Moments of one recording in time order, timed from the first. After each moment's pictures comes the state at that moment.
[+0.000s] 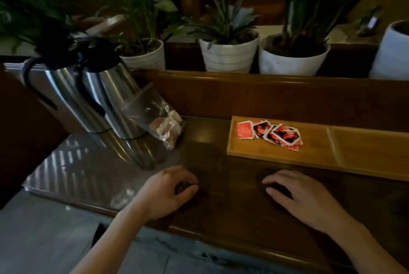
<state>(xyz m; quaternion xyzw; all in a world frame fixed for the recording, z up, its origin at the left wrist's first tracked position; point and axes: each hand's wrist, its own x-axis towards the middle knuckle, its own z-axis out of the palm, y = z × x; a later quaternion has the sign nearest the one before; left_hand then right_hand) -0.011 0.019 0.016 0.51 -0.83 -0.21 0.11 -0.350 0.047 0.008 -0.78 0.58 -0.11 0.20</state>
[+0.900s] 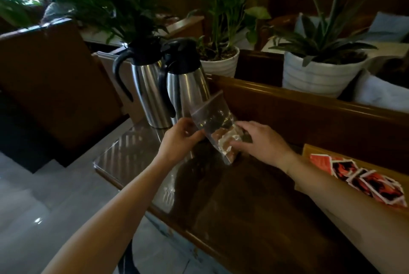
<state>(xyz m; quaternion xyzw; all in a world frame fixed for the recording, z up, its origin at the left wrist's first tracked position) 0.094 -0.077 0.041 0.69 -0.58 -0.23 0.38 -0.144 -0.145 0.040 -0.85 0.45 -0.18 0.19</state>
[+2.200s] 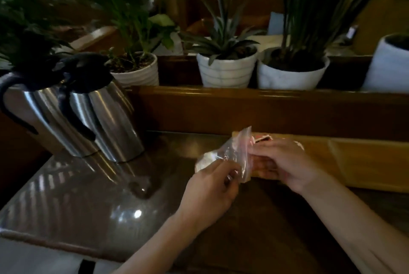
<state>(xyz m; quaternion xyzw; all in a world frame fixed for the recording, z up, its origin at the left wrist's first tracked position) -0.092 -0.014 0.037 0.43 -0.82 -0.19 0.31 -0.287 -0.031 0.084 -0.38 0.57 -0.41 0.60</state>
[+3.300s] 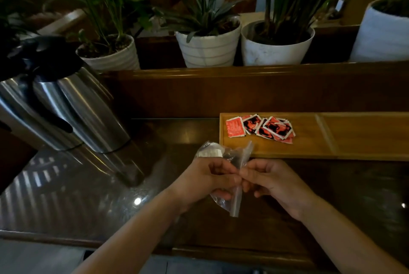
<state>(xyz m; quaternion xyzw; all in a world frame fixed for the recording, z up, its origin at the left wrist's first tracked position) -0.096 -0.022 0.031 0.40 -0.57 -0.69 0.19 -0.290 0.031 0.036 -0.46 0.53 -0.38 0.60</state>
